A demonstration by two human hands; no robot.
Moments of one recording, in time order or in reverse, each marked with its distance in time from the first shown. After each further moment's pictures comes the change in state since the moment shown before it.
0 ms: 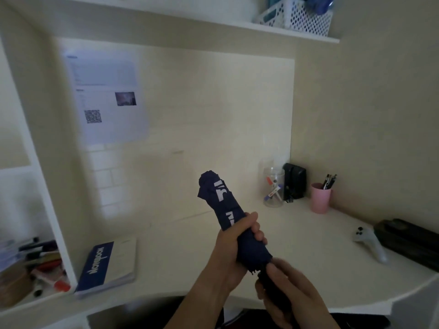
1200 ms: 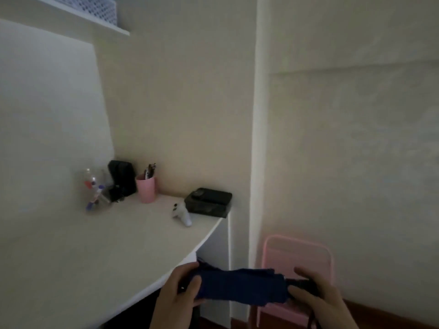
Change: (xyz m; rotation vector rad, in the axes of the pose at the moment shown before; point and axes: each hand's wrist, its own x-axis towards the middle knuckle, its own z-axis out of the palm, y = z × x) left_hand -0.040 -0.244 0.087 0.765 -0.289 -0.109; right_hand -0.245 -0.013 -0.290 -0.201 1.005 -0.012
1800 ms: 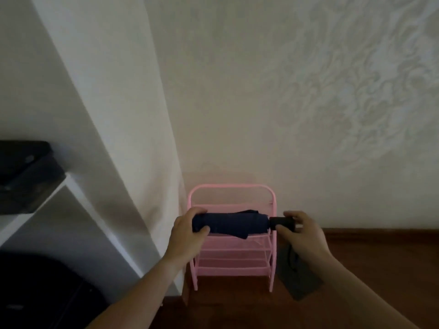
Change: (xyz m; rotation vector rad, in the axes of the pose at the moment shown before) left_hand 0.307 -0.244 0.352 0.554 -0.488 0.080; right_hand 0.328 0.184 -0.210 -0.579 0.444 0.098
